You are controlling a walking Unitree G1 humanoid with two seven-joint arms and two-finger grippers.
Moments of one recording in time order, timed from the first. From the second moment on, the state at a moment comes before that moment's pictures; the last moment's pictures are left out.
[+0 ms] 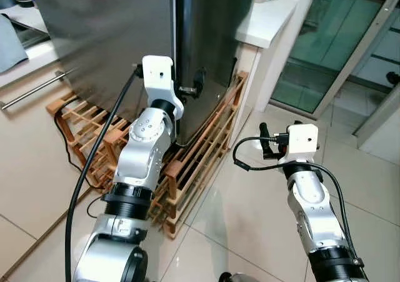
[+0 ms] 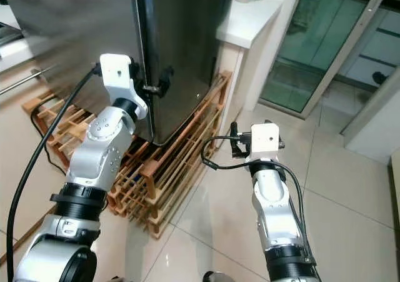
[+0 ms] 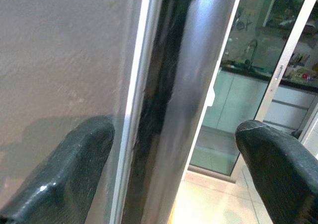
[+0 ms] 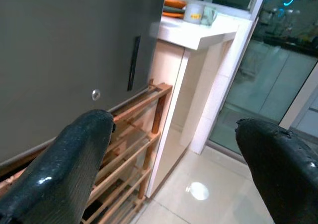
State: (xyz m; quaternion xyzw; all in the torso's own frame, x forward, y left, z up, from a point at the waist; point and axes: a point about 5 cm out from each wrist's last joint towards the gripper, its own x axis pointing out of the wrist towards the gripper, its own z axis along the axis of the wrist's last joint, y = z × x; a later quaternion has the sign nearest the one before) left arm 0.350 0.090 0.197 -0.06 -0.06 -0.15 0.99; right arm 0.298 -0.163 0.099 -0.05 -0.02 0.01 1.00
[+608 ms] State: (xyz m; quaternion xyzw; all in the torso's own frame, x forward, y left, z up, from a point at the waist) left arm 0.358 0.074 0.177 -0.05 -0.03 -0.18 0.98; right arm 0.299 -0.164 0.094 -0.05 -0.01 0.01 1.00
